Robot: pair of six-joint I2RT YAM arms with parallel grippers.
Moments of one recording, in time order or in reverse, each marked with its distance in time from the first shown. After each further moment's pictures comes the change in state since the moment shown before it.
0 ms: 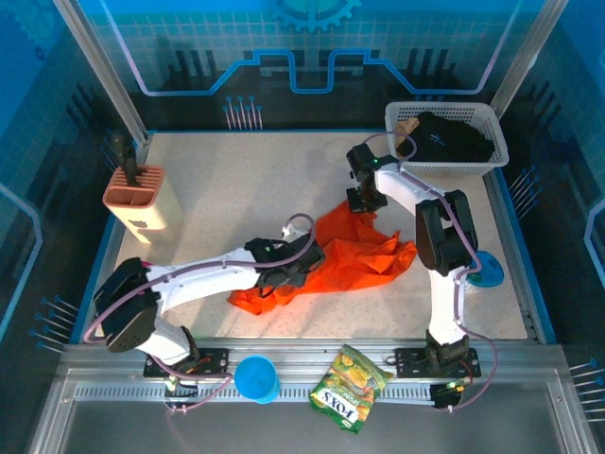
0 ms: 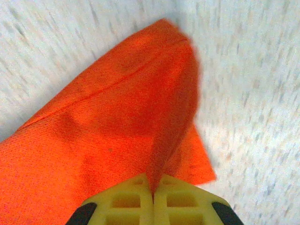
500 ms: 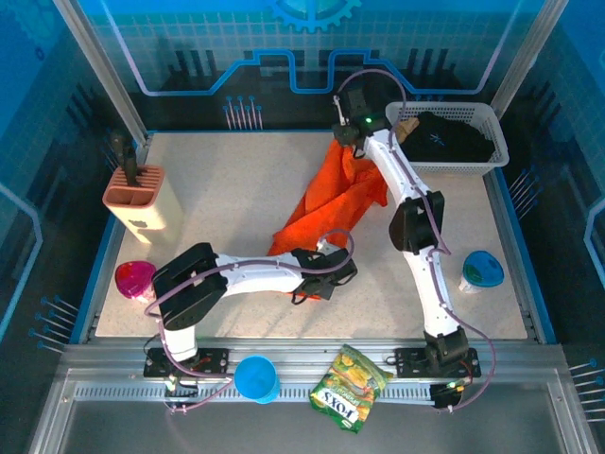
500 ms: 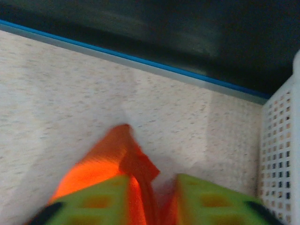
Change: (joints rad) left arm -0.093 0.271 0.100 0.129 0.074 -0.025; right arm -0.012 0.428 0.919 -0.033 0.174 -0.220
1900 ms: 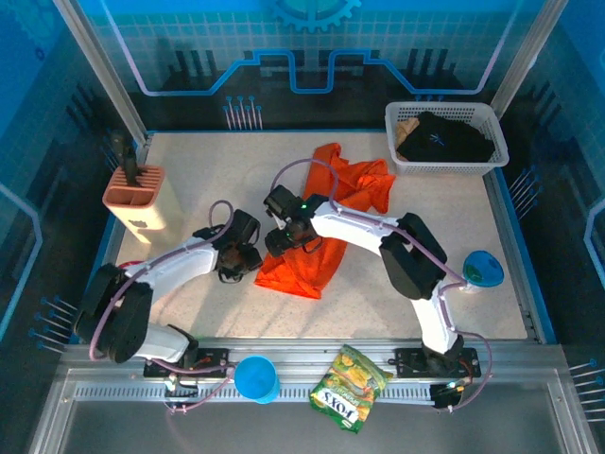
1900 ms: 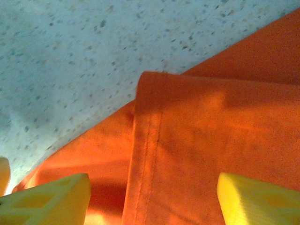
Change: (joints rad) left arm 0.618 -0.407 -0.410 0.029 0.355 -0.319; right arm 0.511 -0.459 -0.998 0.170 -0.255 0.348
